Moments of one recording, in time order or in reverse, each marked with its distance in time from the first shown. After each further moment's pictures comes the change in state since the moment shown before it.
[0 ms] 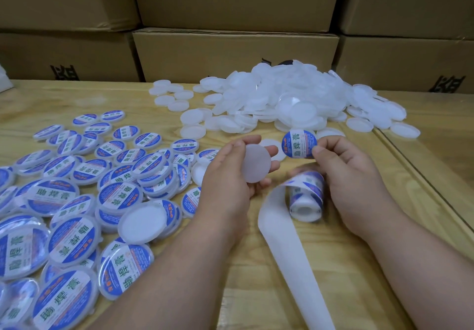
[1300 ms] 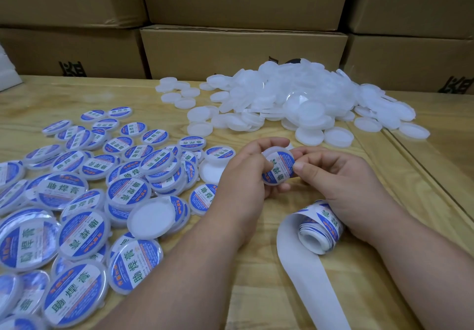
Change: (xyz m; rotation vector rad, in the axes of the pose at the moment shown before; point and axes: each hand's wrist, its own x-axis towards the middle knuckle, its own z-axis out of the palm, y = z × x) left_hand 0.000 -0.001 0.001 0.100 -0.152 -0.043; right_hand 0.000 0.010 0.004 -0.170 -0.161 -0.049
